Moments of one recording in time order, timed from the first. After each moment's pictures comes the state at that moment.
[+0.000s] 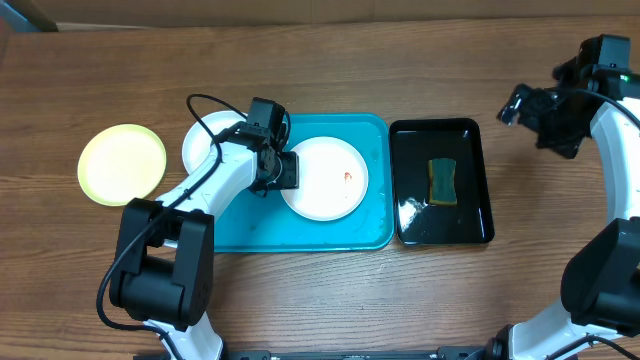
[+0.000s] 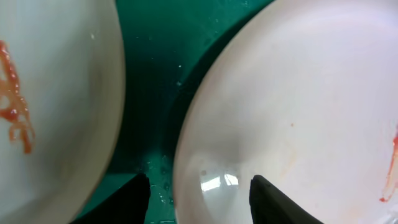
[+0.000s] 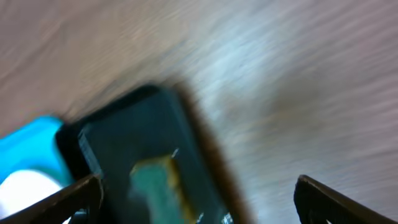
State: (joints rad) left arm -0.27 1.87 1.19 -0.63 0.10 -0.29; right arm -0.24 1.81 1.59 -1.09 -0.26 0.26
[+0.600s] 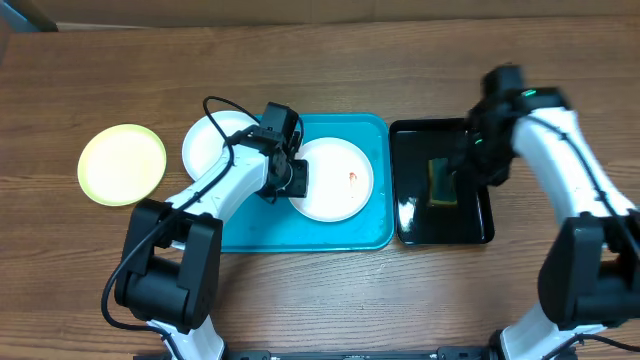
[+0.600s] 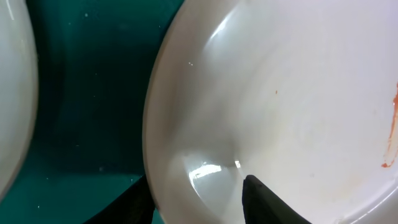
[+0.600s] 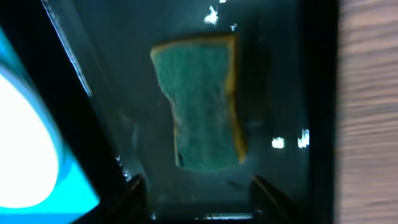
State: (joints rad) left arm -0.33 1.87 1.19 -0.68 0.12 -0.28; right arm 0.09 1.81 1.37 -1.09 -0.14 0.29
